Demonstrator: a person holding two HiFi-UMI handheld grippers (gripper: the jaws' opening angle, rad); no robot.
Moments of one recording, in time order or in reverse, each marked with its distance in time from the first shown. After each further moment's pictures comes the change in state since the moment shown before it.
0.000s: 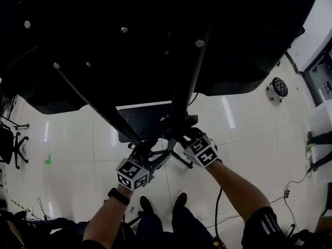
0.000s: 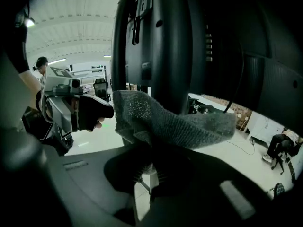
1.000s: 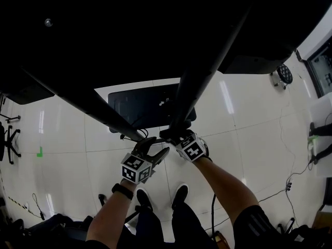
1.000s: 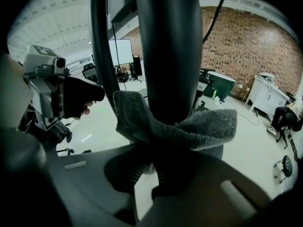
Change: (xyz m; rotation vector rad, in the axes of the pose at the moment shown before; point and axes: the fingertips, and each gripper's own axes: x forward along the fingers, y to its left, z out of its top) left arm 0.046 0.081 -0.189 -0.144 0.168 0.058; right arm 0.155 0.011 -0.193 0.130 0.230 0.018
